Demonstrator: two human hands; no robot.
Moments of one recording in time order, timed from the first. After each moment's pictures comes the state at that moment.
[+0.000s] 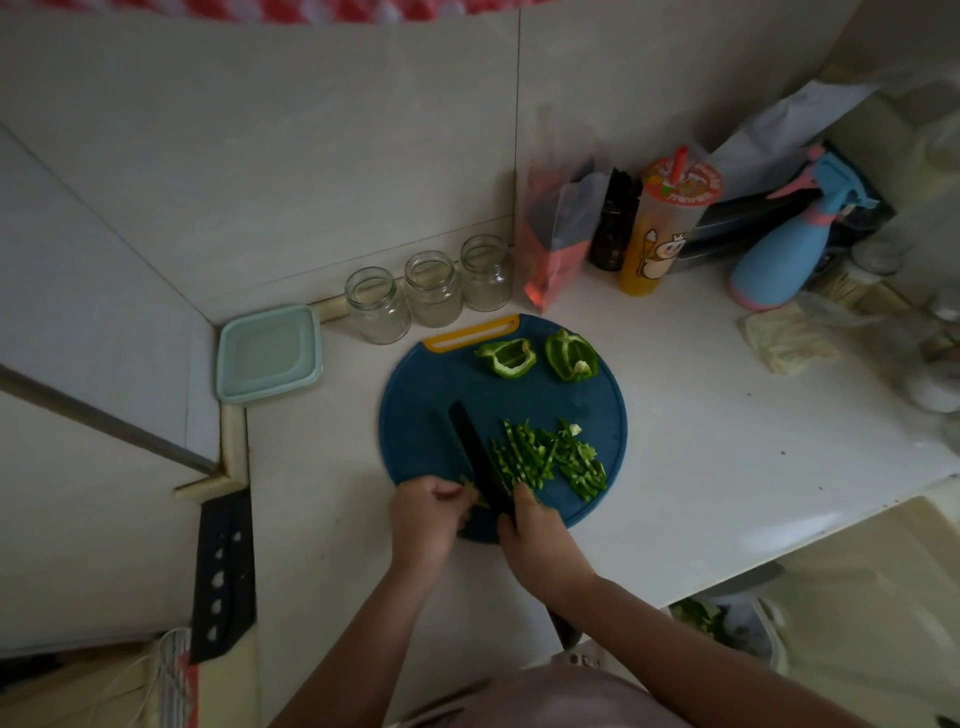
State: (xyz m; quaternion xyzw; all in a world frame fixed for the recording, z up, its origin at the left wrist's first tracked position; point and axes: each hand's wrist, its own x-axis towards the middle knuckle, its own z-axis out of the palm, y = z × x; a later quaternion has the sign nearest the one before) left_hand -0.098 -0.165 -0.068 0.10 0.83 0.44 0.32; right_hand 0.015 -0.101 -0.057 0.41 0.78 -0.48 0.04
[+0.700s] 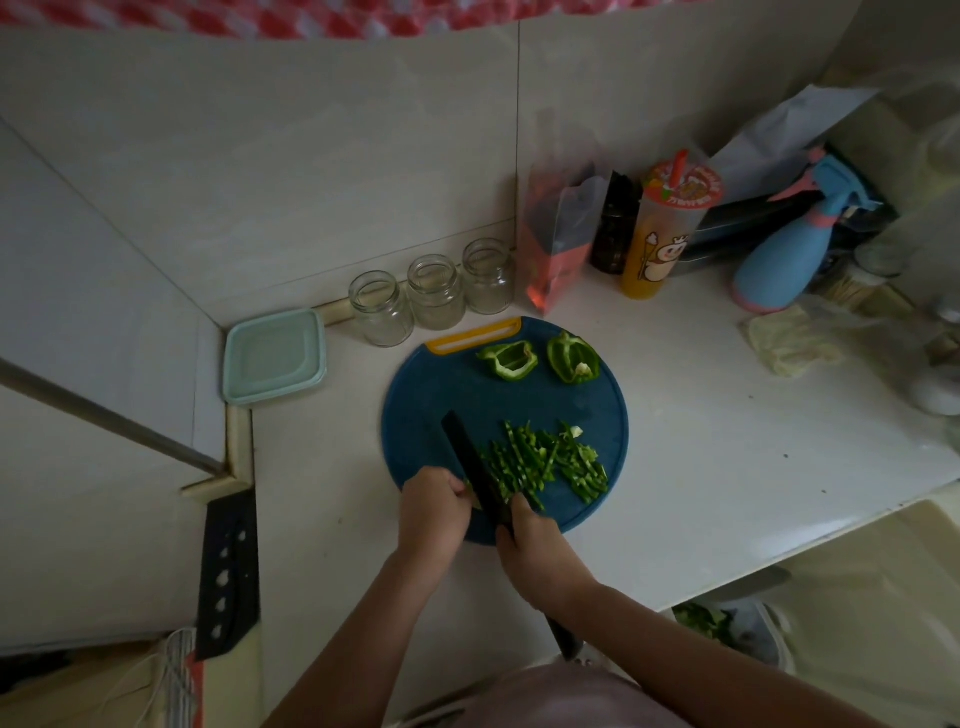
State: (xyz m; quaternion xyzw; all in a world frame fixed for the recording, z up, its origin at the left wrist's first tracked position) left_hand -0.103 -0.154 -0.068 0.23 0.89 0.27 0.27; right_hand 0.020 -0.106 -0.058 0.37 0.79 -0.48 0.04
